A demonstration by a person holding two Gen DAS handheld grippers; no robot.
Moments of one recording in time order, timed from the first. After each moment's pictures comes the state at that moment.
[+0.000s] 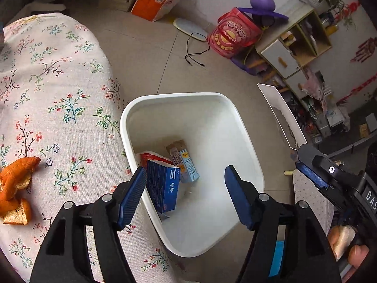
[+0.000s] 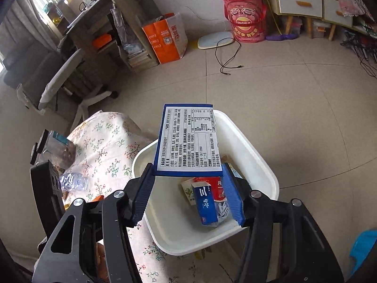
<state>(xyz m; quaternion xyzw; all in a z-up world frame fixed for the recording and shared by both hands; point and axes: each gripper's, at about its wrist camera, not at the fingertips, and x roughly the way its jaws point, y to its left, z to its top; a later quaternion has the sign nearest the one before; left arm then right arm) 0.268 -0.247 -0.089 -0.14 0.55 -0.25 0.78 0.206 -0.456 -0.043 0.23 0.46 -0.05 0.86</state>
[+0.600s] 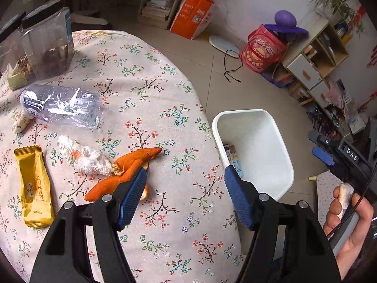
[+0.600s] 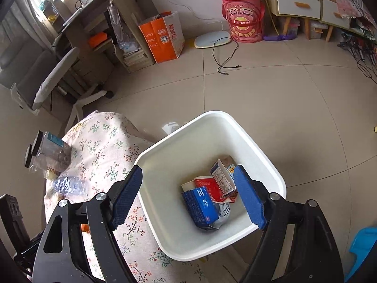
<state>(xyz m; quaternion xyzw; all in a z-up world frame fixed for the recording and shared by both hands) 0.241 -0.127 -0.042 -0.09 0.54 -0.16 0.82 0.219 -0.441 -0.040 0.22 0.46 -0.06 0.86</state>
